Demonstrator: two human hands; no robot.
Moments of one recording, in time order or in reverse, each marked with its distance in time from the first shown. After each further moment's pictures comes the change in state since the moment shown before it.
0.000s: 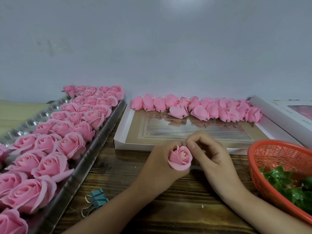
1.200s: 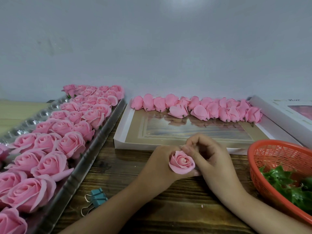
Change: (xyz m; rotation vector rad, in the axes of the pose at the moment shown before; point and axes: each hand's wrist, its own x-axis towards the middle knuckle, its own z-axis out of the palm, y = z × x) left_hand 0.000 0.004 -0.003 -0.126 -0.122 -0.023; right_hand -0.002 0.005 -0.001 -0.112 0.043 0.012
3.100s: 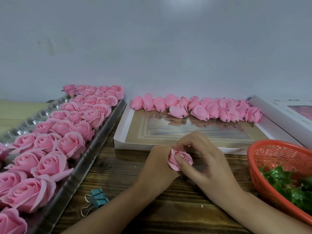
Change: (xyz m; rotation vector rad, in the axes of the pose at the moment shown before) left_hand 0.002 -0.005 0.003 0.200 0.025 -0.139; right_hand -0.003 -0.015 0.001 -0.274 -0.126 -0.285
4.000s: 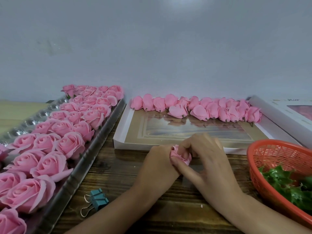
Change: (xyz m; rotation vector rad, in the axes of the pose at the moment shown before) left_hand 0.005 -0.006 0.007 0.031 0.022 0.067; right_hand -0.002 -0.007 0.000 -0.305 0.046 -0.034
